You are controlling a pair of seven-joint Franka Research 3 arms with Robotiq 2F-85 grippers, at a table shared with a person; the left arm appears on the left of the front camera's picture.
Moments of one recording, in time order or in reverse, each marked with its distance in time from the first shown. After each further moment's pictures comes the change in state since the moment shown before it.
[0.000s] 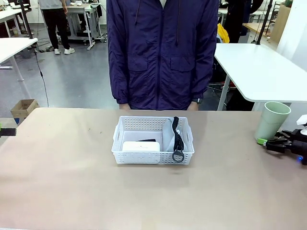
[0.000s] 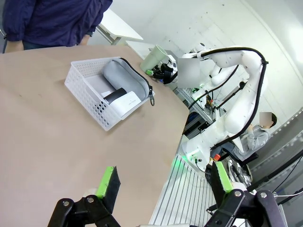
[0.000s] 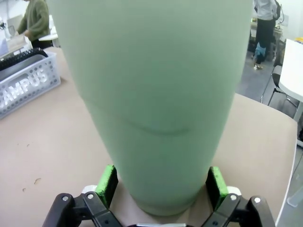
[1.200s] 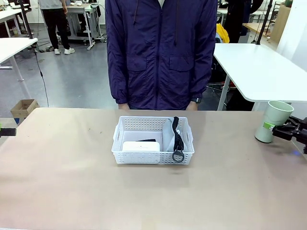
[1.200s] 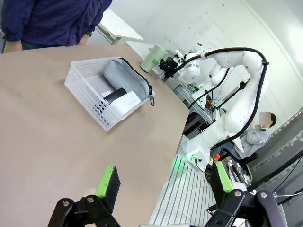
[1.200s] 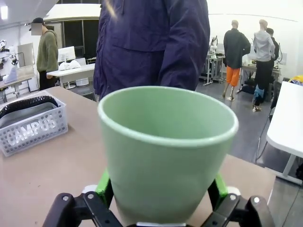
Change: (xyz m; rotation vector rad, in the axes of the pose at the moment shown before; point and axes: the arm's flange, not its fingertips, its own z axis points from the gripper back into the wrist) left arm 0.000 0.000 0.000 0.000 0.000 0.000; right arm 0.042 -0.012 0.012 0.026 -0.231 0.033
